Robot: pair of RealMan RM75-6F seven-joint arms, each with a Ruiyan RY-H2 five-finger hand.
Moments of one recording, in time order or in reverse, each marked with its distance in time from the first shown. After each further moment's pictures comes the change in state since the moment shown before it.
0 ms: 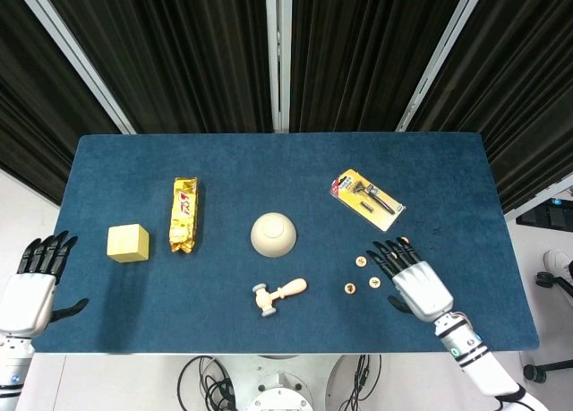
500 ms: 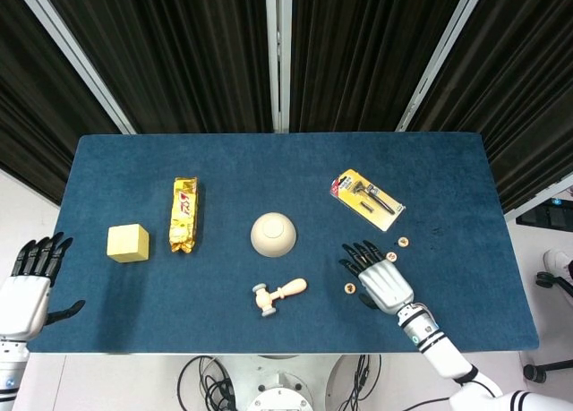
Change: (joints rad) left arm 0.011 0.010 0.004 -0.006 0.006 0.011 -0.011; right arm 0.079 -0.190 0.018 0.124 0.110 -0.096 -0.058
